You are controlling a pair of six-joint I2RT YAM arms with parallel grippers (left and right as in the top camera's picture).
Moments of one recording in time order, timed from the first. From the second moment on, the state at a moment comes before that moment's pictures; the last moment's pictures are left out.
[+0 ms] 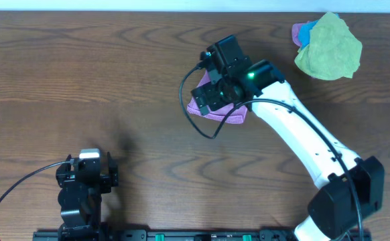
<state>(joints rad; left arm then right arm) 0.09 0.01 0.15 -0.56 -0.10 0.18 0.53 1.78 1.59 -0.94 -0.02 0.08</state>
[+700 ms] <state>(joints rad) 0.09 0.01 0.15 -0.56 -0.10 0.18 0.30 2.04 1.47 -0.46 -0.15 0.08</state>
